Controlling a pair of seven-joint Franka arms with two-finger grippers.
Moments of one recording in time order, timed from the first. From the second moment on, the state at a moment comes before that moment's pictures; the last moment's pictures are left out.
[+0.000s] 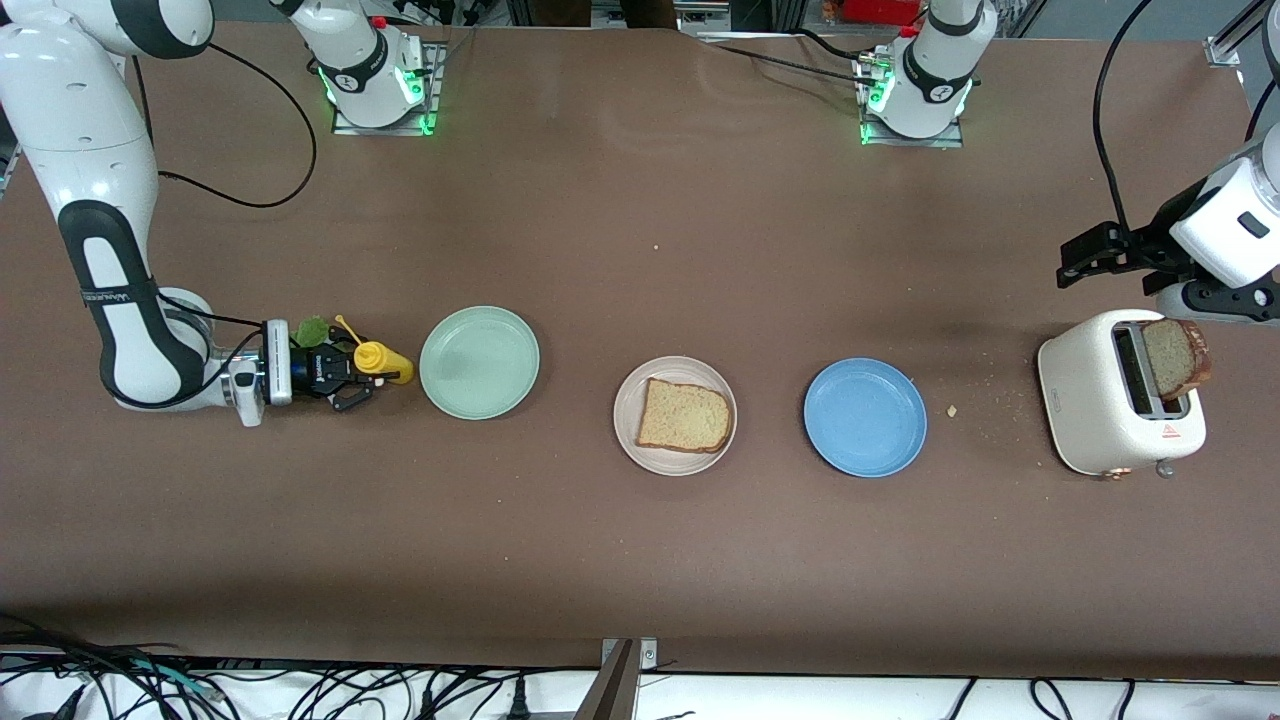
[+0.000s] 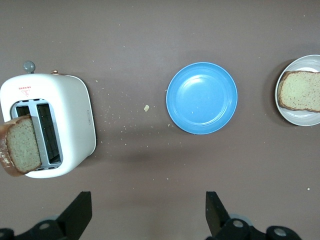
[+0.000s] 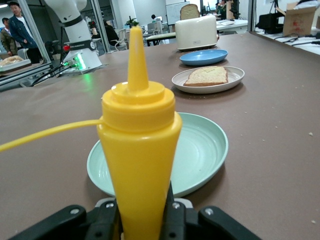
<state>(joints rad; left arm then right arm) 0.04 0.11 -0.07 -1.52 -0.02 1.56 0.03 -0.22 0.82 0.04 -1.69 1.02 1.66 -2.37</state>
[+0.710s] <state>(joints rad) 0.04 0.12 -0.07 -1.52 -0.02 1.57 0.03 -0.14 0.67 0.04 -1.60 0.88 1.69 -1.84</state>
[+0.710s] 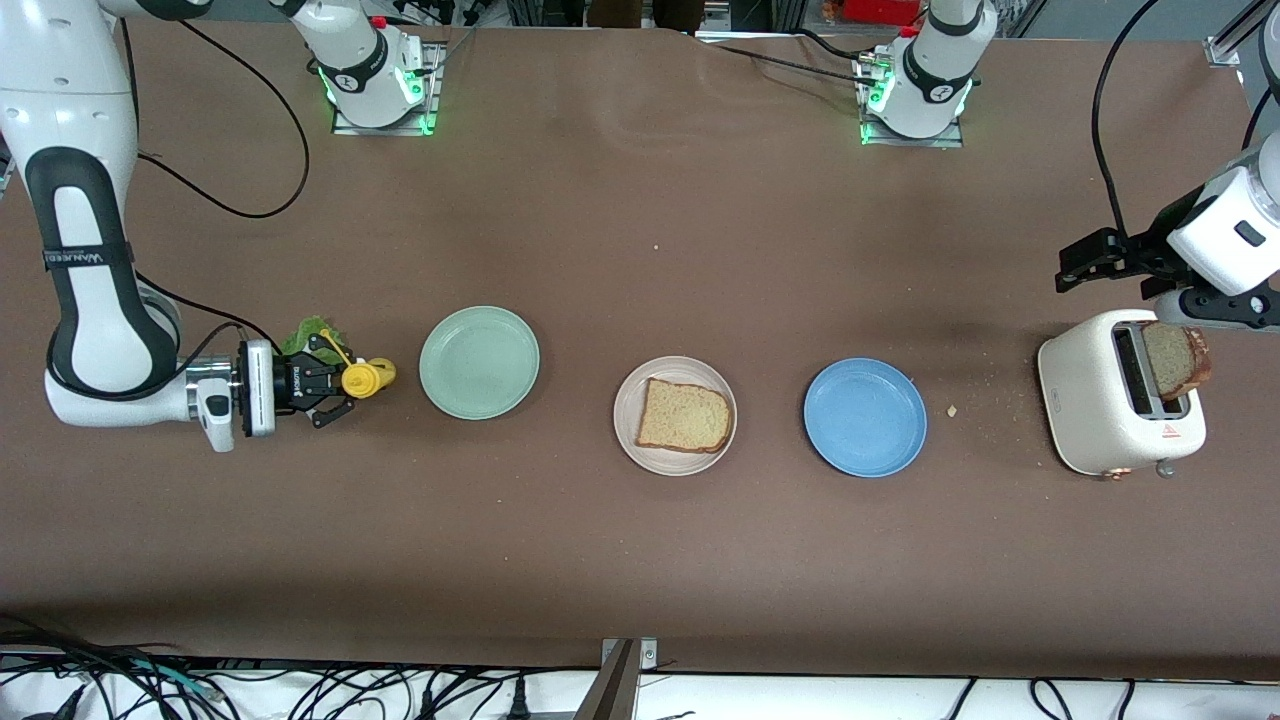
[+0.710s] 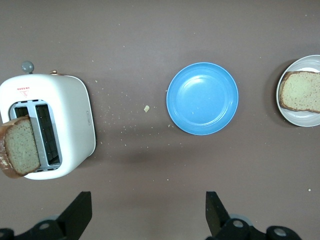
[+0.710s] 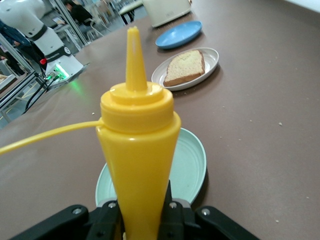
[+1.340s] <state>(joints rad) 0.03 0.12 -0.09 -1.52 -0.02 1.57 0.03 0.03 0.56 0.04 -1.49 0.60 1.77 -1.22</state>
